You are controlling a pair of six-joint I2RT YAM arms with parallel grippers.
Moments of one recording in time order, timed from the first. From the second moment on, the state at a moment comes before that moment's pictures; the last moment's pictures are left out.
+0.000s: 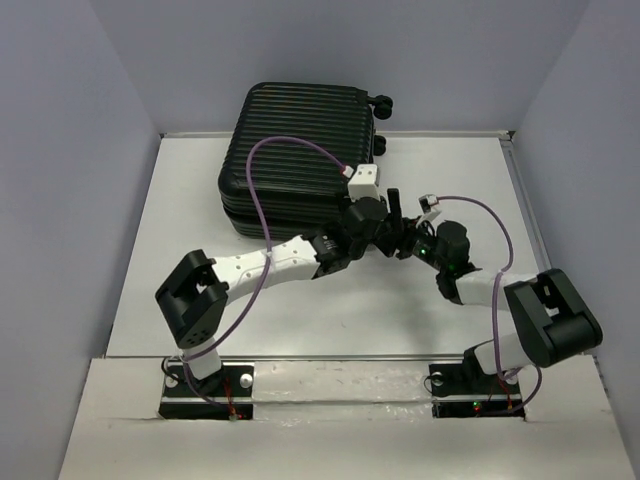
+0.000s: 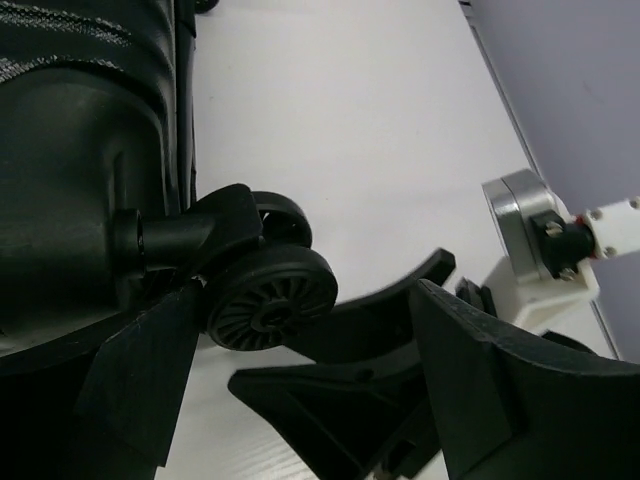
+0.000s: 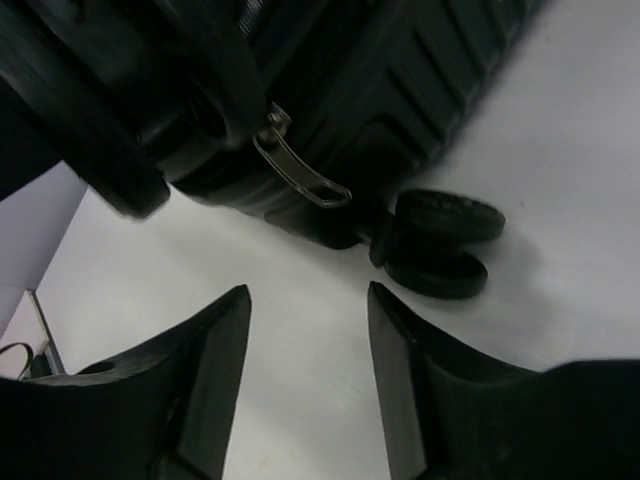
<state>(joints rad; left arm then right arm) -1.04 1.72 1.29 0.08 -0.58 -0.60 0.33 1.42 0.40 0.82 -0.43 0.58</state>
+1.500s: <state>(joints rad) -0.91 1.65 1.23 0.10 -0.28 -0.63 0.16 1.90 0.61 1.28 -0.83 0.78</state>
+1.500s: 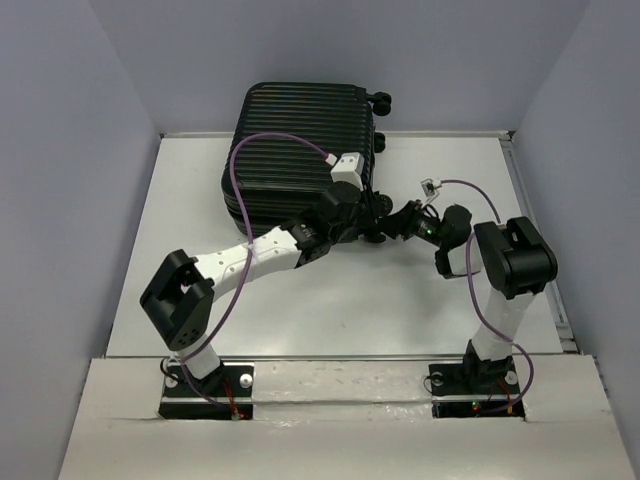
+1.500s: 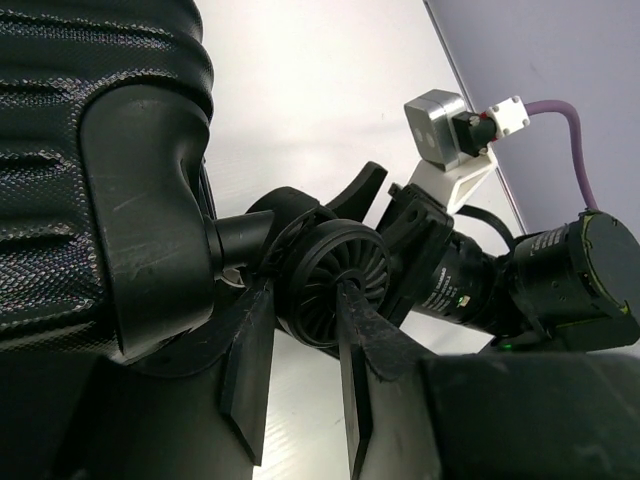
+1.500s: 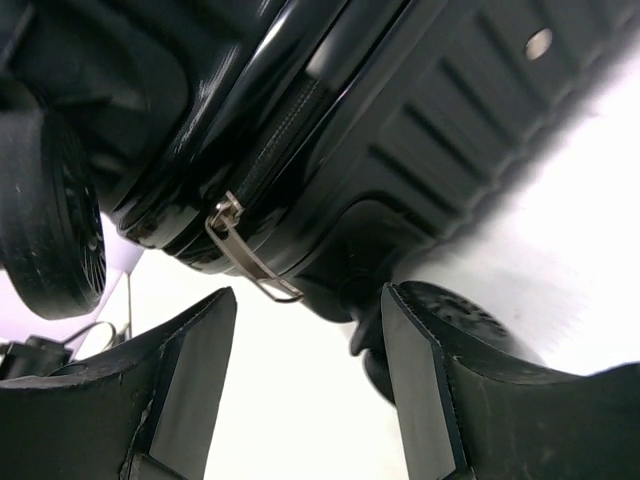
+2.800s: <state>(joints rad) -0.91 1.65 1.23 0.12 -0.28 -0.63 0.13 2.01 0.80 1.29 -1.05 1.09</state>
